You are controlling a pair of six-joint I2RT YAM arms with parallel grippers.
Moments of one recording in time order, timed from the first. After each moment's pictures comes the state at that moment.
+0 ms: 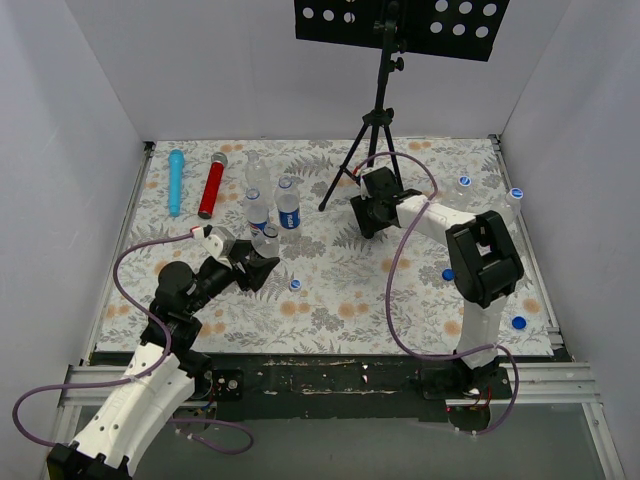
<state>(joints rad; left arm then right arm) -0.36 0.52 0.39 0.17 0.44 -0.15 0.50 1.91 1.30 -0.34 0.07 0.05</state>
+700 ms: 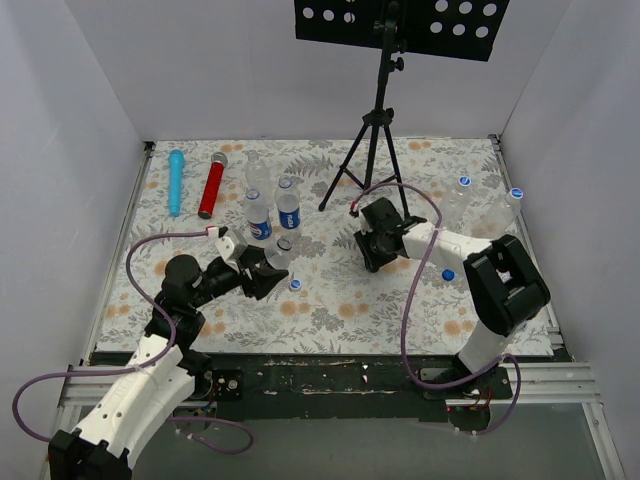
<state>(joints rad) -0.36 0.58 0.39 0.18 0.61 -0.12 0.57 1.74 1.06 -0.39 0.02 0.07</state>
